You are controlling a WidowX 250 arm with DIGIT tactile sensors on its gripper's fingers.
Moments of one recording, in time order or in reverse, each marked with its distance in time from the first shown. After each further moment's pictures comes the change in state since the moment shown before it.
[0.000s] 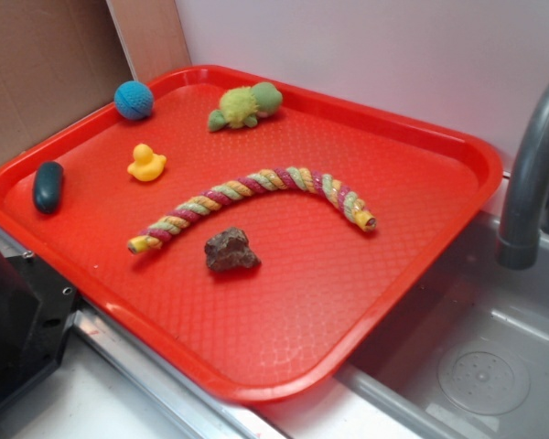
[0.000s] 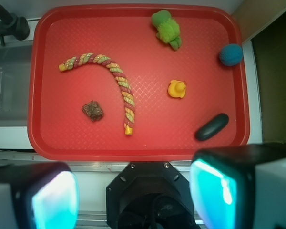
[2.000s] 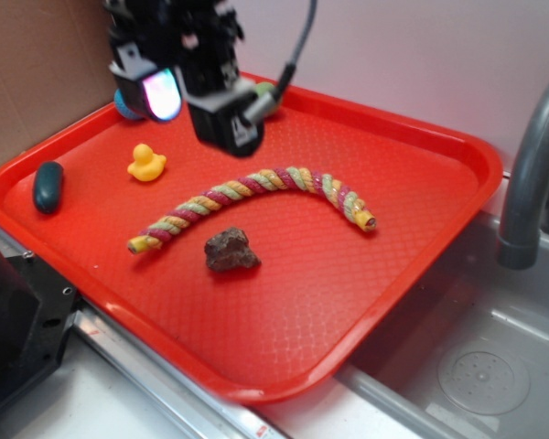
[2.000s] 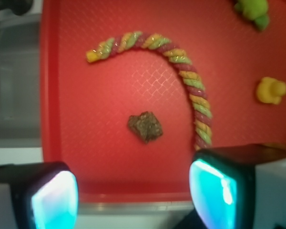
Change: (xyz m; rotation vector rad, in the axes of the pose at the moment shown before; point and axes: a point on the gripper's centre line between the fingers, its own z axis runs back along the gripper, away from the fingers) arm 0.045 -0.072 -0.121 -0.036 0.129 0.034
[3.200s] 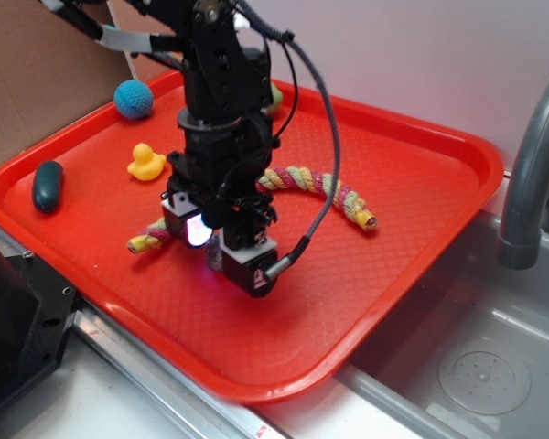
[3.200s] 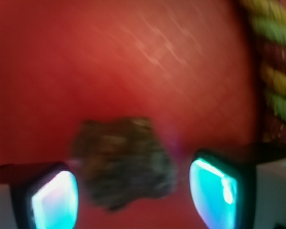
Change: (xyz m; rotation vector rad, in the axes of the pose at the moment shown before) arm -0.004 0.019 -0.110 0.047 0.176 -0.036
